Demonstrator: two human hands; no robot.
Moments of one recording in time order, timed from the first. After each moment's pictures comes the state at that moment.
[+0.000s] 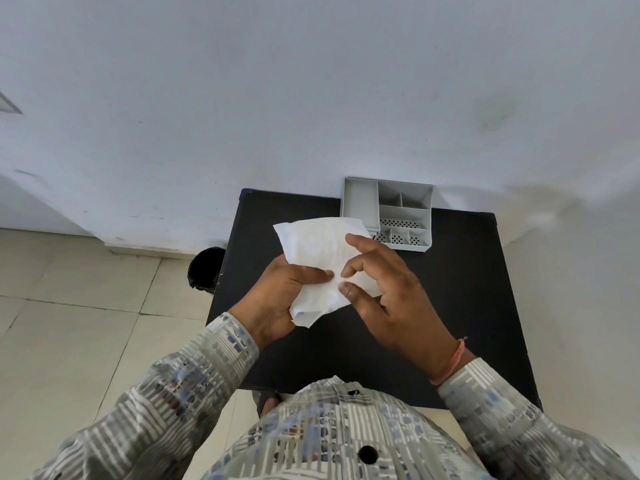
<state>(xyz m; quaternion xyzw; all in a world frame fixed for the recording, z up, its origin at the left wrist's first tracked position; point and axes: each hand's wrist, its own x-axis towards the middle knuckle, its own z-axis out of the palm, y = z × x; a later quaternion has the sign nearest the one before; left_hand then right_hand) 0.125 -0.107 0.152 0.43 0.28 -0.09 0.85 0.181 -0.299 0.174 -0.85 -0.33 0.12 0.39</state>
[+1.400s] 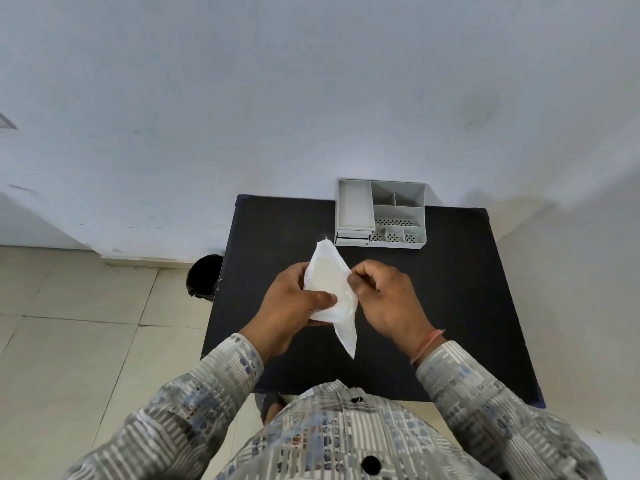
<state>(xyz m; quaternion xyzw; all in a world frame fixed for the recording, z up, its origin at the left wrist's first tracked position) 0.107 -0.122 0.139 0.65 0.30 -0.10 0.69 0.185 -0.288 0.143 -0.89 -0.16 0.17 0.40</state>
